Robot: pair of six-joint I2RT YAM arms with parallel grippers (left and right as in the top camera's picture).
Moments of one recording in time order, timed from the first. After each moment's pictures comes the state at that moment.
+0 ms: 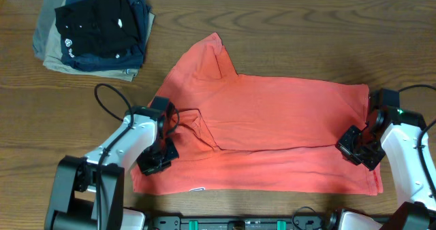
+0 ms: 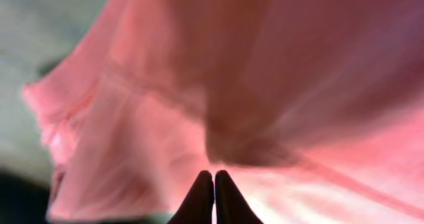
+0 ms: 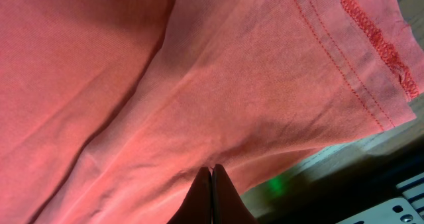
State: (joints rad) left arm -0.24 1.57 0.76 -1.04 0.03 -0.70; right arm -0.25 1.36 0.85 -1.12 -0.02 0.55
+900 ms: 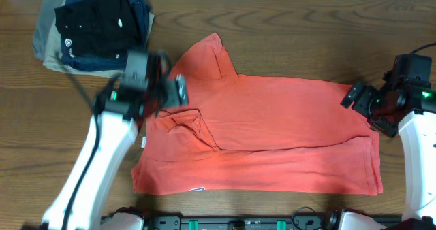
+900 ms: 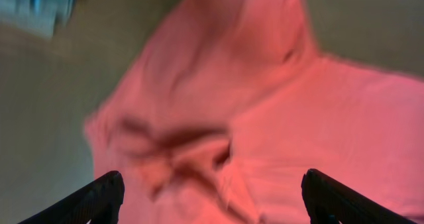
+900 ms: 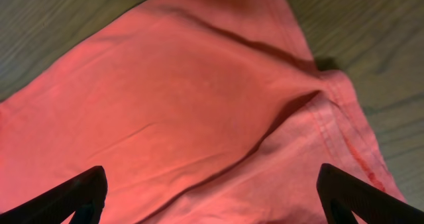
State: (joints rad) left arm -0.24 1.43 1.27 -0.86 0.07 -0.36; right arm -0.25 1.36 1.16 -1.05 -0.09 0.38
